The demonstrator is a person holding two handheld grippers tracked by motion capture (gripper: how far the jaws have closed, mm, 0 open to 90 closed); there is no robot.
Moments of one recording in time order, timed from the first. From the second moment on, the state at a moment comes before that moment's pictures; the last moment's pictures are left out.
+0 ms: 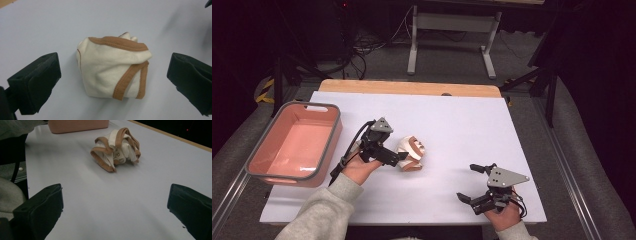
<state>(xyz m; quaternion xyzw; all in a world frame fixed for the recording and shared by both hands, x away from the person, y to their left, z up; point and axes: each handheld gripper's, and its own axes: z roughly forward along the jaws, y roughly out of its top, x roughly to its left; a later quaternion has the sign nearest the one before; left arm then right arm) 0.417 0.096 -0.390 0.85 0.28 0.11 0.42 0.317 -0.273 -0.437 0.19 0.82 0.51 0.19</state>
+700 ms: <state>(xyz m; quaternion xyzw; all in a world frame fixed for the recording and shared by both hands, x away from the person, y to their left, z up) 0.392 0.127 -0.370 0.85 0.25 0.12 0.45 0.317 -0.274 -0.437 0.19 0.81 0.51 0.19</state>
